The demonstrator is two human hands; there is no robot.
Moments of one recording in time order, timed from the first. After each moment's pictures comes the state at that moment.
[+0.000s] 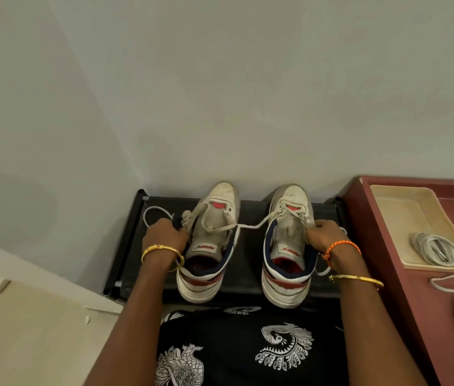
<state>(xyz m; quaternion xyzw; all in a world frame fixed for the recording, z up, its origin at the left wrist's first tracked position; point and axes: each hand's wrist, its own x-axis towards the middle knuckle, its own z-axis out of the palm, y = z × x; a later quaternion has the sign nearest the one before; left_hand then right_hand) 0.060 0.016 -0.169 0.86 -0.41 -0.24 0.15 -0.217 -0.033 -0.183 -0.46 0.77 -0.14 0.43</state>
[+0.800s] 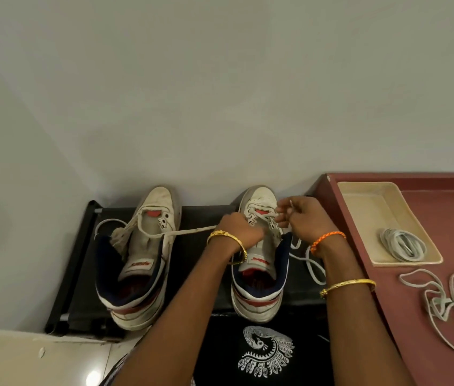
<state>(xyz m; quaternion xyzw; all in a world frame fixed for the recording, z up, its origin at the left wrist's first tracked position) -0.094 -0.054 -0.185 0.69 -0.59 -0.41 0.07 -0.232 -0.052 -0.159 -0.48 0.69 -0.29 0.45</state>
